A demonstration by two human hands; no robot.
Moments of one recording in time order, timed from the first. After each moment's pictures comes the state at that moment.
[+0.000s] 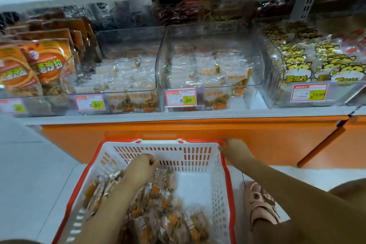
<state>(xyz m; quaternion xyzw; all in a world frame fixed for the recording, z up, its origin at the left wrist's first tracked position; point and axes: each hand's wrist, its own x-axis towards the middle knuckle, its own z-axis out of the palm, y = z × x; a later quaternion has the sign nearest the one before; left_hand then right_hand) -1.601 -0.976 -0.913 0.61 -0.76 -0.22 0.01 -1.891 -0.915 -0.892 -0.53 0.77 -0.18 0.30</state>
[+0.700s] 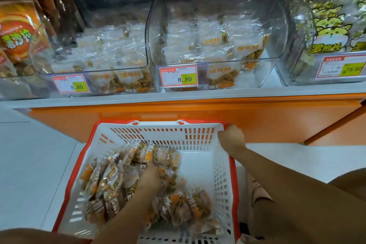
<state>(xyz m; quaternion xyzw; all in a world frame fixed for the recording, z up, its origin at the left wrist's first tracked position) -1.599 -0.936 -1.020 0.73 -0.59 -0.32 -0.11 -1.870 -0.934 -0.945 -0.38 0.83 -0.24 0.33</state>
